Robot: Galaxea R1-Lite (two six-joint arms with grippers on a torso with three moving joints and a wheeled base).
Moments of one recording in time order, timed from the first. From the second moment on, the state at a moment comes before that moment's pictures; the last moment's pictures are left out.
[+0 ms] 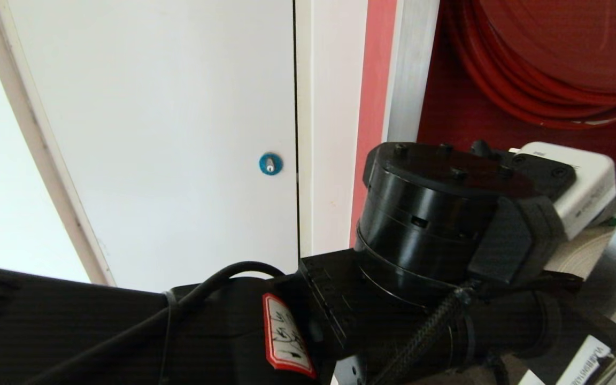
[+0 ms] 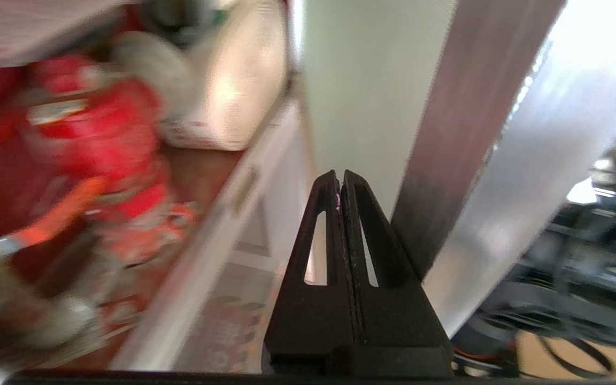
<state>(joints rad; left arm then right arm) -1.21 1.87 -1.33 -0.50 -0.13 -0.08 -0.01 0.00 0.00 0.00 -0.02 0.03</state>
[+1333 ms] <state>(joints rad) -1.34 1.86 -1.33 -0.50 -0.13 -0.07 -0.01 0.00 0.00 0.00 -0.02 0.02</state>
